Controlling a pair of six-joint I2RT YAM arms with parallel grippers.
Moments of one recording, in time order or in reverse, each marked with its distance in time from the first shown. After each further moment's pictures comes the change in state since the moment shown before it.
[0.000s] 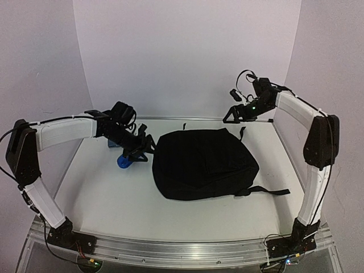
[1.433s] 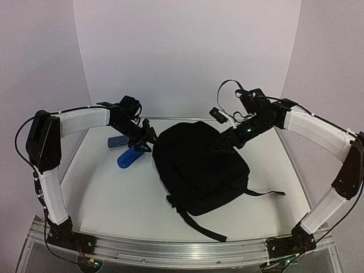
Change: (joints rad) left arm 0.077 0.249 0.256 -0.064 0.023 0.001; right arm 0.335 -0.442 -0.467 0.015 -0.077 0.033
